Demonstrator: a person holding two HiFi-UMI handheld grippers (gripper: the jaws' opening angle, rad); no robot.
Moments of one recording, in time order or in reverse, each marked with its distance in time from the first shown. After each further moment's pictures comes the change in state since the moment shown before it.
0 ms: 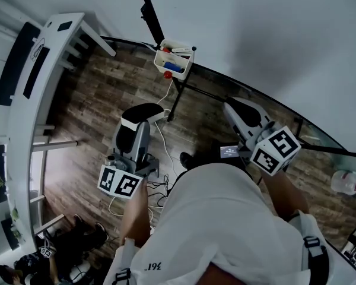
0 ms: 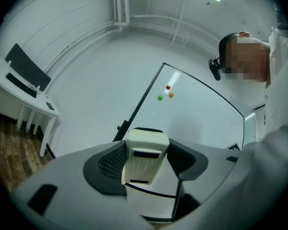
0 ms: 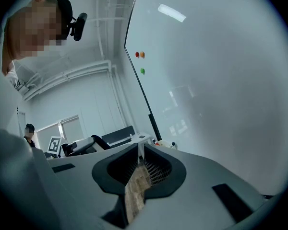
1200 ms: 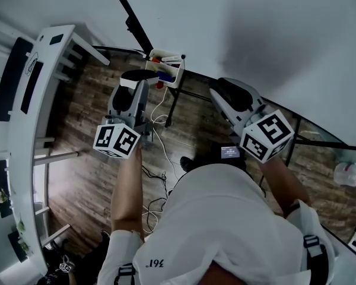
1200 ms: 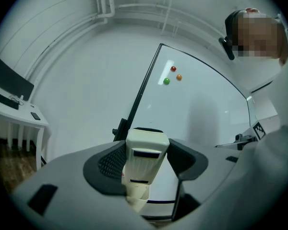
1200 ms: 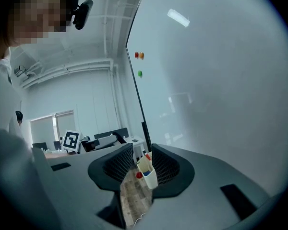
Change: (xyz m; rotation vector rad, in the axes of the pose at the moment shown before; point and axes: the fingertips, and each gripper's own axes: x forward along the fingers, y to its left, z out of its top) left arm 0.141 0.028 -0.002 0.144 0.050 -0.077; right arm 0.034 -0.035 0.037 -0.090 -0.037 -0.061
